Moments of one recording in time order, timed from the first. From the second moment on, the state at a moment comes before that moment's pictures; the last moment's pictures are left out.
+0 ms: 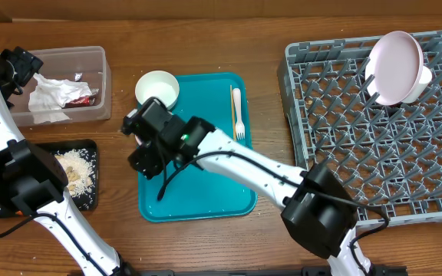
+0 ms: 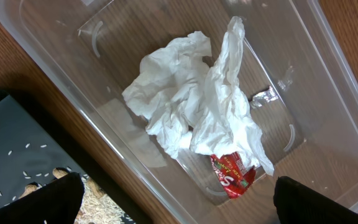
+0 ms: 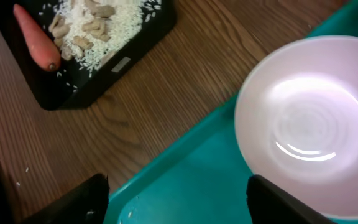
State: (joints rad) left arm 0.50 2.30 2.41 -1.38 -0.01 -0.55; right arm 0.96 2.13 1.78 -0.64 -0.24 0.11
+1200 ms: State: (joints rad) left arm 0.50 2.30 2.41 -1.38 -0.01 -0.55; right arm 0.95 2.25 1.79 -0.75 -0.08 0.06
